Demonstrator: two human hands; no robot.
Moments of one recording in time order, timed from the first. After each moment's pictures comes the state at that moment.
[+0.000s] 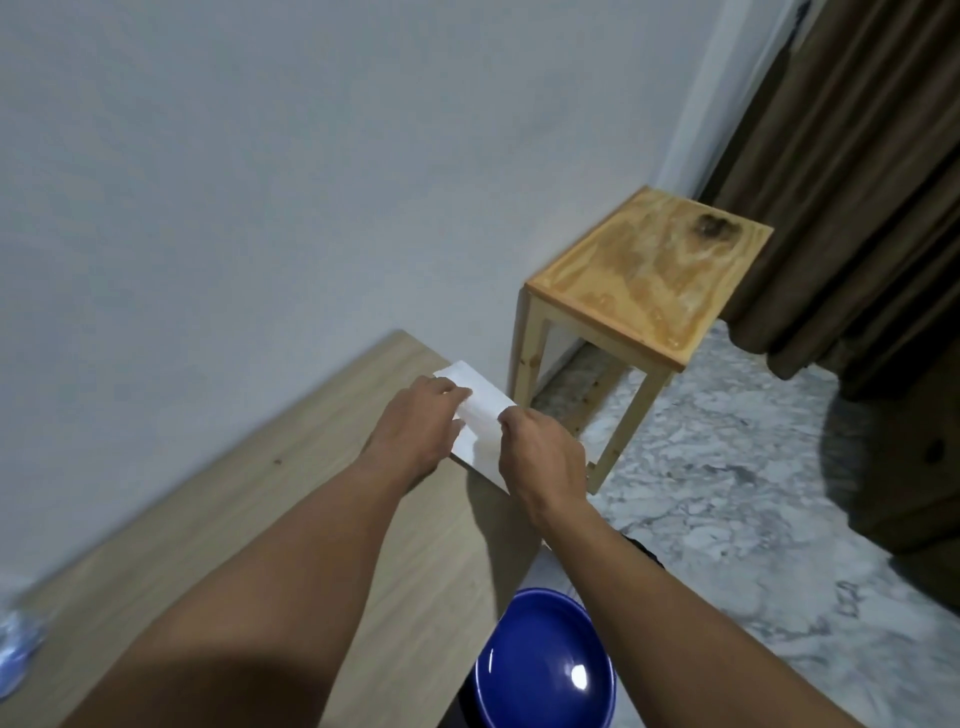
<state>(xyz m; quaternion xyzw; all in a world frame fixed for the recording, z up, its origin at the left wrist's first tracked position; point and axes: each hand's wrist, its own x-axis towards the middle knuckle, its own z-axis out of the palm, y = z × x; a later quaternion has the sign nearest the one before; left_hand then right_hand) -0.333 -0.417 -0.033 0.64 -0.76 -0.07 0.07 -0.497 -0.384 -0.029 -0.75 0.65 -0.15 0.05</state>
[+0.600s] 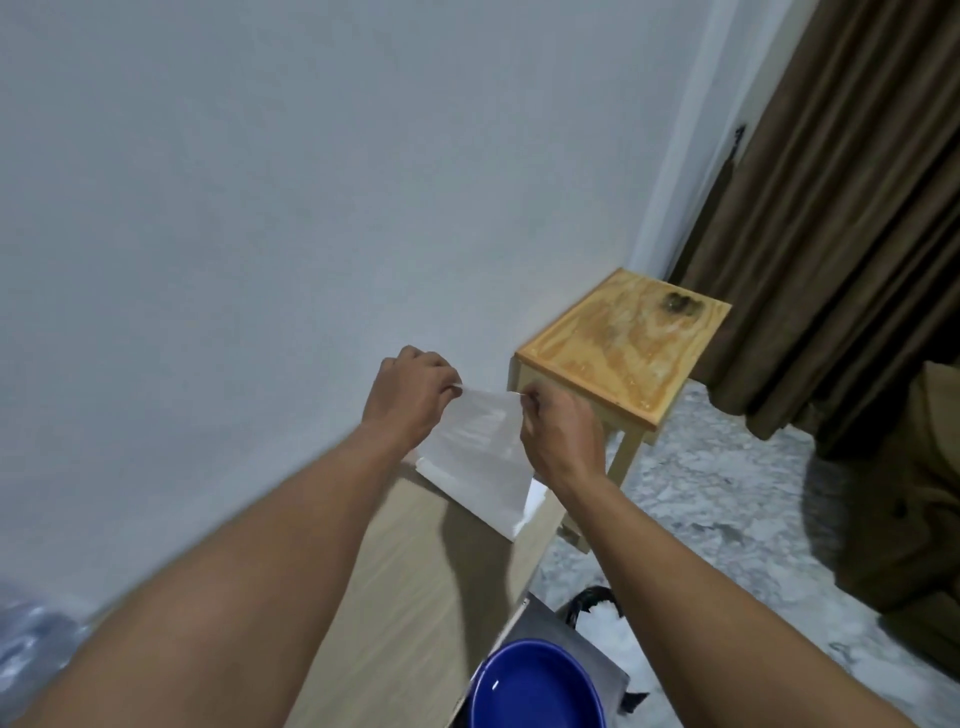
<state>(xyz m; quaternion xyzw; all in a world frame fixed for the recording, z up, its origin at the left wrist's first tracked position) -0.319 -0.411 0.102 0.61 -0.76 0.05 0.20 -0.517 -0.382 0.096 -0.70 0.64 -0.31 0.07</state>
